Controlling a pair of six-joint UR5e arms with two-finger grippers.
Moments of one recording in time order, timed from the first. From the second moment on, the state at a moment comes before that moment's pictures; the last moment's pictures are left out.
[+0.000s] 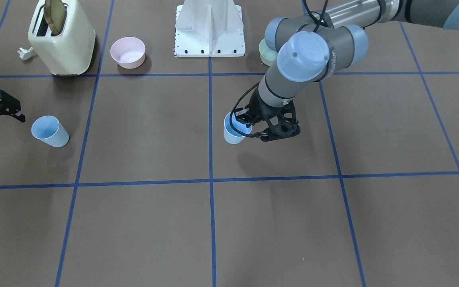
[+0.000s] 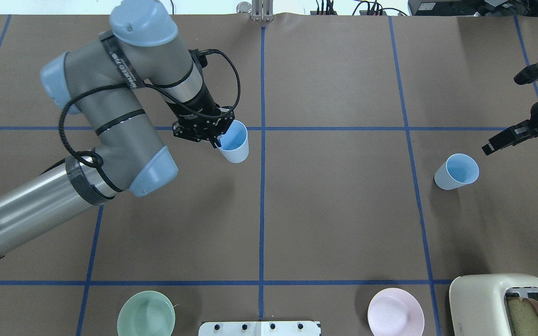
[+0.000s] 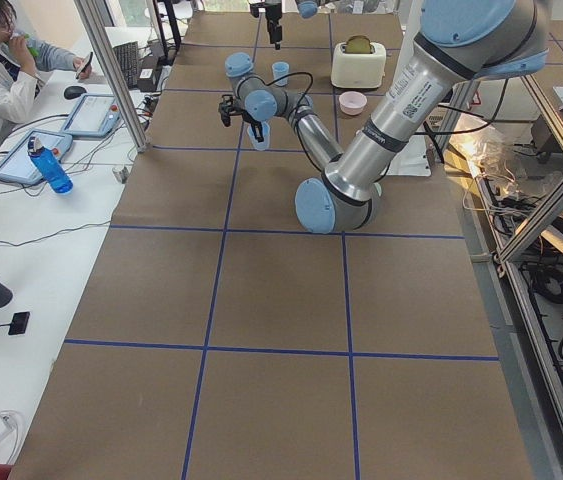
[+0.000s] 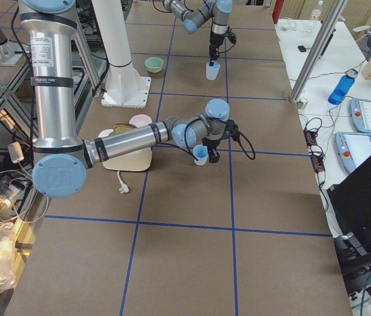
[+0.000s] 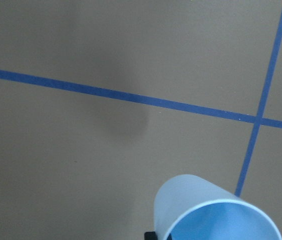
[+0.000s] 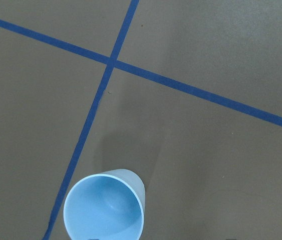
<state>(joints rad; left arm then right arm) -0.72 -2.35 -1.56 -1.59 -2.24 -1.33 1.12 -1.55 1.82 -1.34 2.38 0.32</state>
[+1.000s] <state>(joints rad) -0.64 -2.40 -1.48 -1.63 -2.17 -1.37 1.04 -1.51 1.79 -1.34 2.29 0.39</state>
